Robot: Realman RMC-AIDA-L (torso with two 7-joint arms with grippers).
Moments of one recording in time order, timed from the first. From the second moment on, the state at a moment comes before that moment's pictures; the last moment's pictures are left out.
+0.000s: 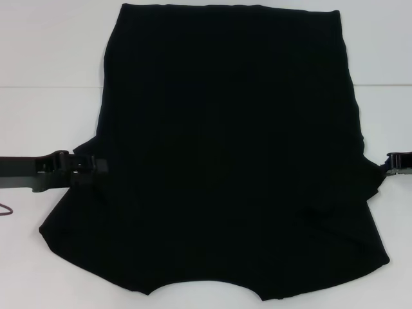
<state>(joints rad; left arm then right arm) -0.63 -2.00 0.34 0.73 2.45 1.54 -2.37 0.76 1.98 -0.72 -0.62 -2.71 -1.02 2.55</state>
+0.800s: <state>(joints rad) -0.62 -2.00 0.33 0.73 2.45 1.54 -2.37 0.76 1.98 -0.70 -0.72 -2.66 -1.06 2.57</state>
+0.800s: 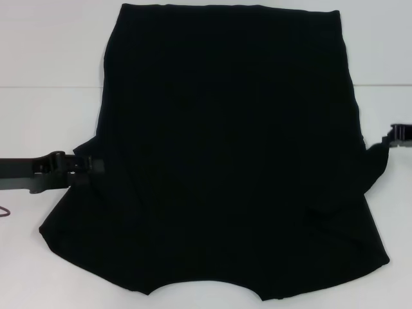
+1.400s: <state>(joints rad) -0.63 -2.00 0.32 0.73 2.43 1.52 -2.37 0.87 2.00 -0.75 -0.66 -2.63 -1.00 2.56</state>
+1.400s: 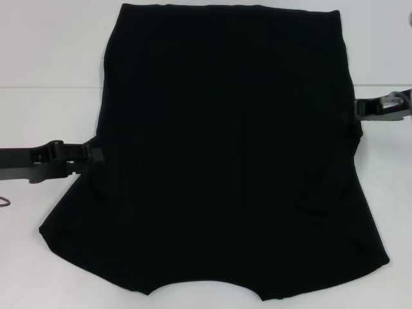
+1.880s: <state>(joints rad) -0.63 -2.00 0.32 0.73 2.43 1.51 -2.37 0.90 2.02 -0.82 -0.58 -2.60 -0.88 2.56</state>
